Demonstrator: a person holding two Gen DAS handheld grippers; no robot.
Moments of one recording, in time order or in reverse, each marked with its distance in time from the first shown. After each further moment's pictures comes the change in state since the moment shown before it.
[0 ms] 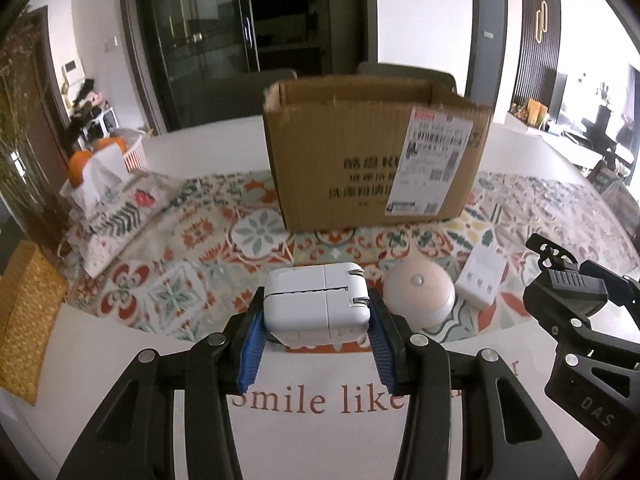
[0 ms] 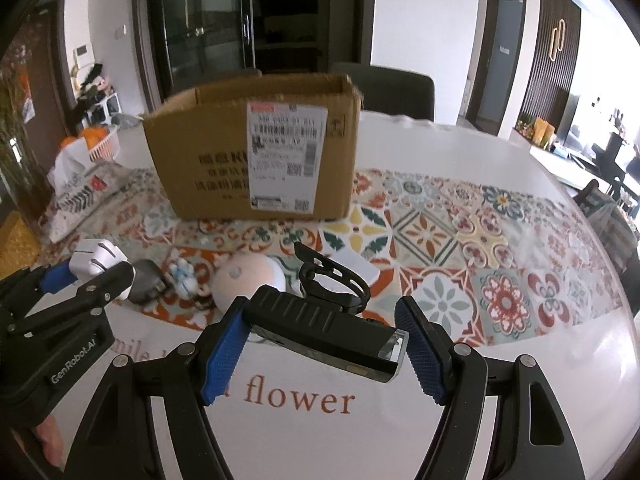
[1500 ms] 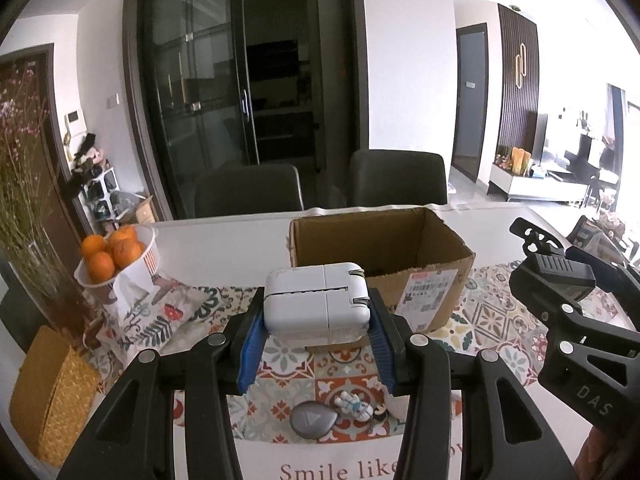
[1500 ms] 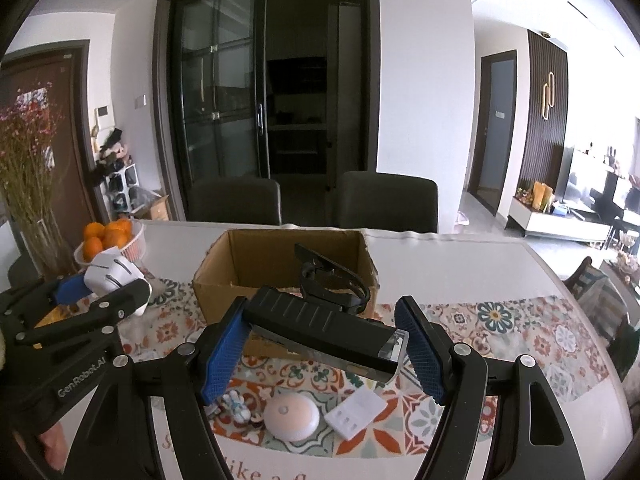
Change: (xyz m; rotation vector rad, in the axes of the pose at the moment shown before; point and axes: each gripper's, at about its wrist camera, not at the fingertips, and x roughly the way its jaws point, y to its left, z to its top) left arm -0.070 0.030 0.096 0.027 -0.225 -0.030; right arm -0.081 0.018 0.100 -0.005 -0.295 0.027
